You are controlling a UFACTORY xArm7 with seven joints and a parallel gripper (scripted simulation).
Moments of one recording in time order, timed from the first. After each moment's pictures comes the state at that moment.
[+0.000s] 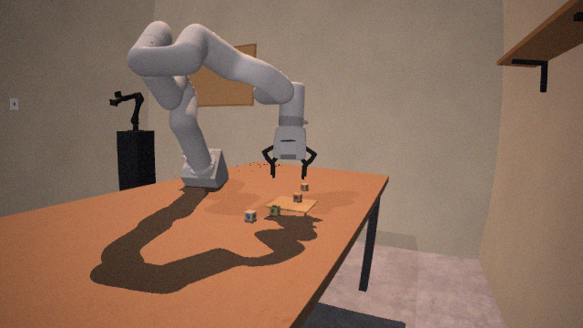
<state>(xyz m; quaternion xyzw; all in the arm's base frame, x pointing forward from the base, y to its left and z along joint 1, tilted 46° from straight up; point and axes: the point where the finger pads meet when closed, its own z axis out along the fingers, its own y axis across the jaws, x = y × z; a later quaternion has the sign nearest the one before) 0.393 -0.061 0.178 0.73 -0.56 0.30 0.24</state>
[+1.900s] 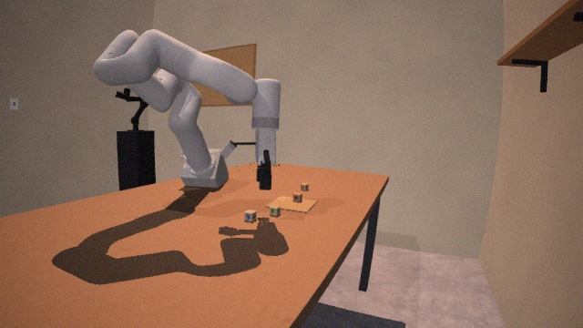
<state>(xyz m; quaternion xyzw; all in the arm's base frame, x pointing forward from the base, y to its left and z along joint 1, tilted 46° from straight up) 0.343 -0.141 0.238 0.21 -0.90 0.39 0.00</state>
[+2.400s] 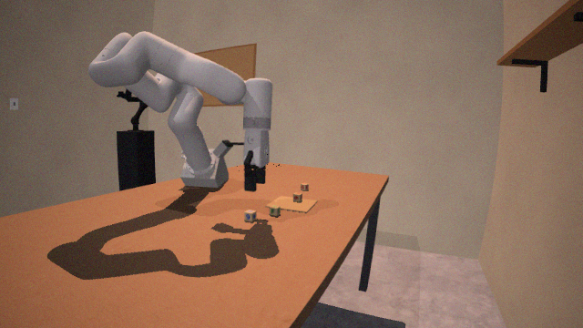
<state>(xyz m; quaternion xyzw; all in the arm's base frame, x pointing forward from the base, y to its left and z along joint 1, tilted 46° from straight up) 0.326 -0.159 0.249 0.04 -0.92 0.38 -0.08</state>
